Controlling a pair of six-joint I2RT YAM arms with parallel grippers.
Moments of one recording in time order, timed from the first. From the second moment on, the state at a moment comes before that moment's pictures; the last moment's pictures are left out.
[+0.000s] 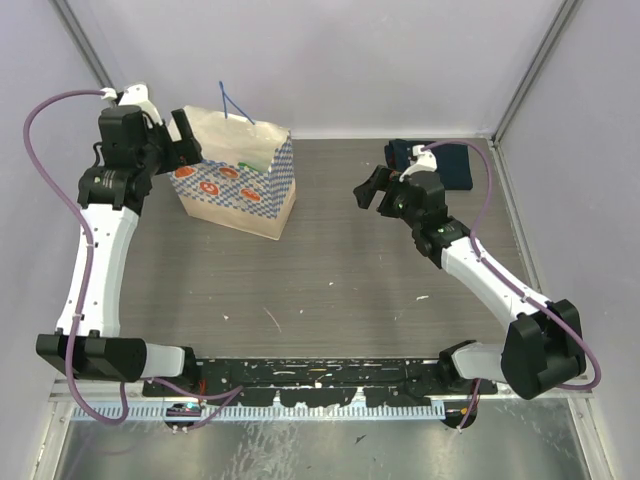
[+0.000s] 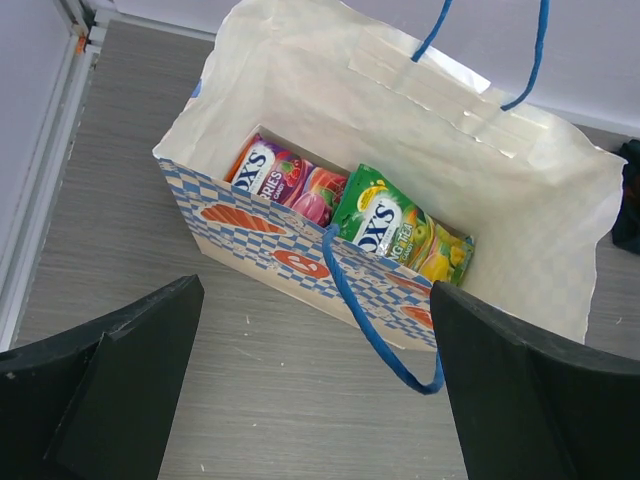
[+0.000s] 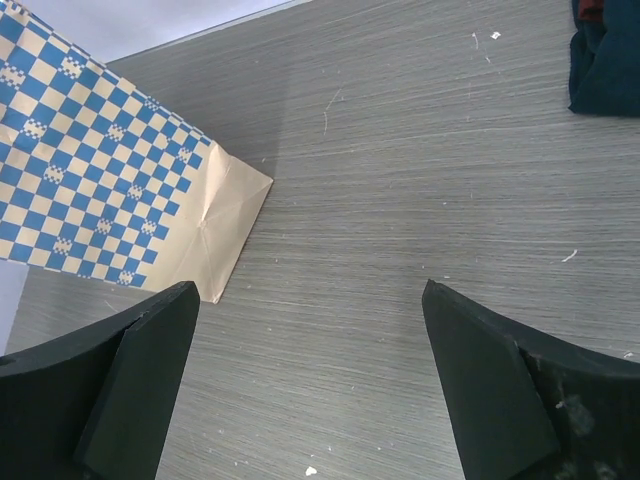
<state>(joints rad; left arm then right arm) -0.06 1.33 1.64 -0.72 -0.06 -0.25 0.38 1.28 0.91 0.04 0.00 0.54</state>
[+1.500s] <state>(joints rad) 0.14 2.04 2.27 -0.87 0.15 0.00 0.74 2.14 2.24 -0.47 0.39 0.35</state>
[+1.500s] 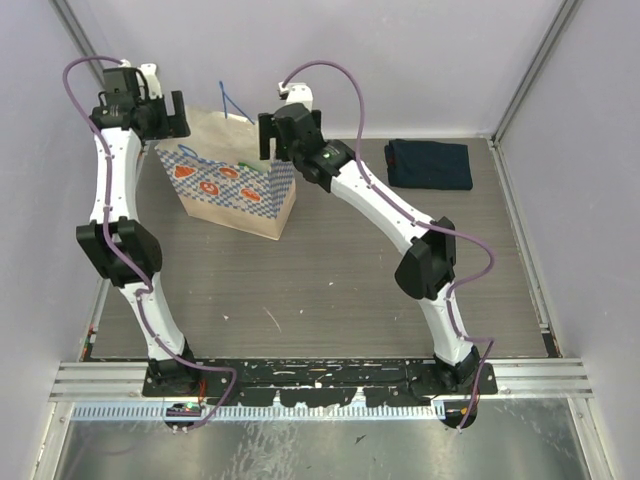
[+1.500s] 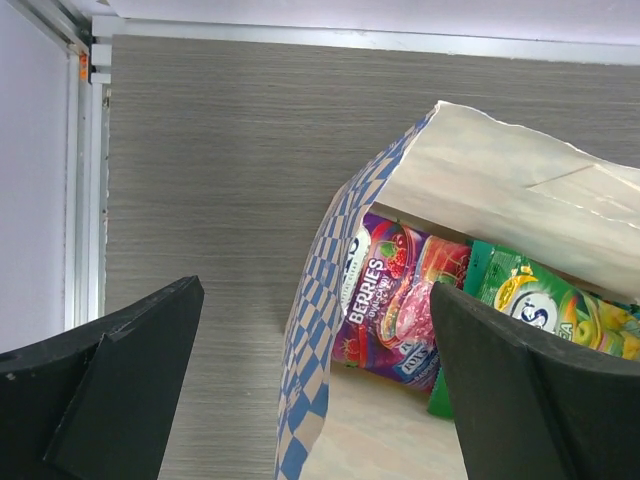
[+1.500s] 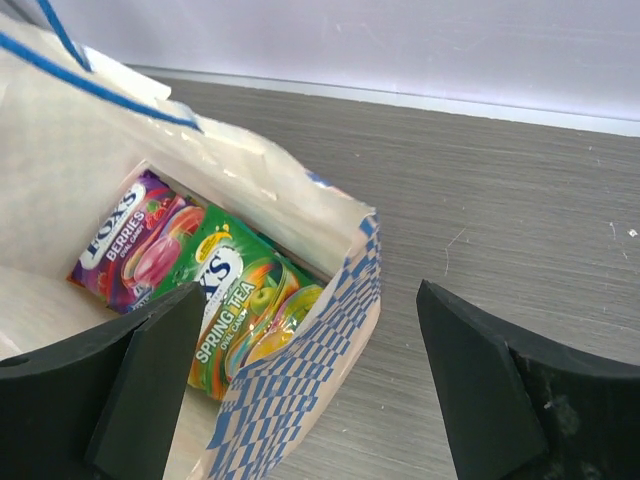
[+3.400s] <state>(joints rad) -0.26 2.00 2.10 -0.52 0.07 -0.07 0.50 2.13 2.17 -0.42 0.36 0.12</state>
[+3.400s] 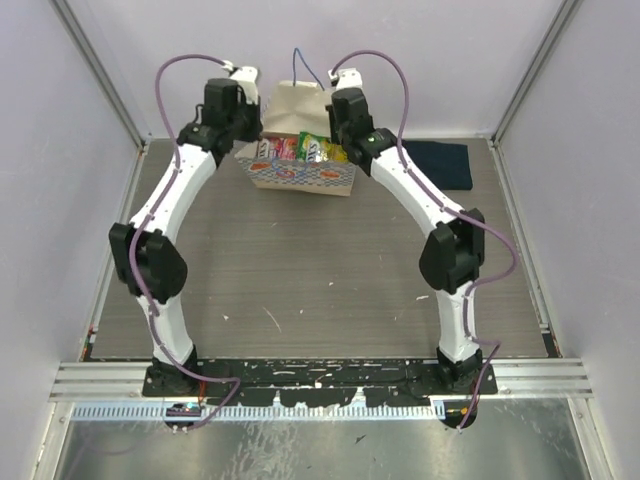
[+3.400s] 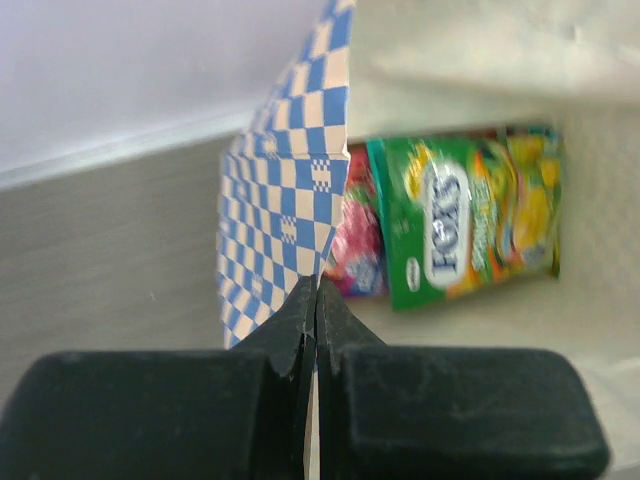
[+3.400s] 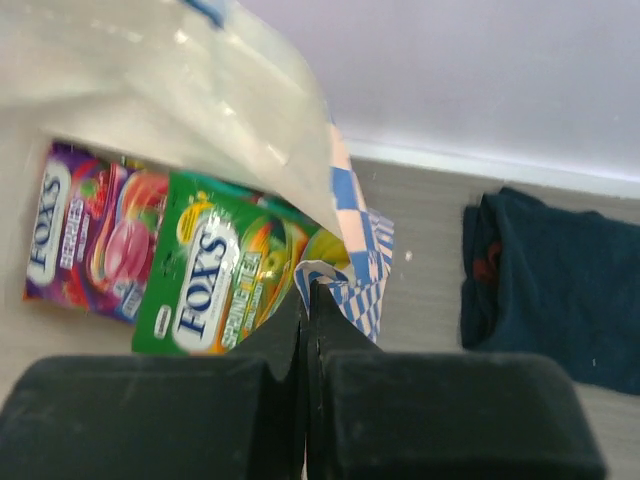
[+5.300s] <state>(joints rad) -0.60 1.53 0.82 0.31 -0.43 -0.36 0.51 1.74 1.00 0.14 0.47 0.40</state>
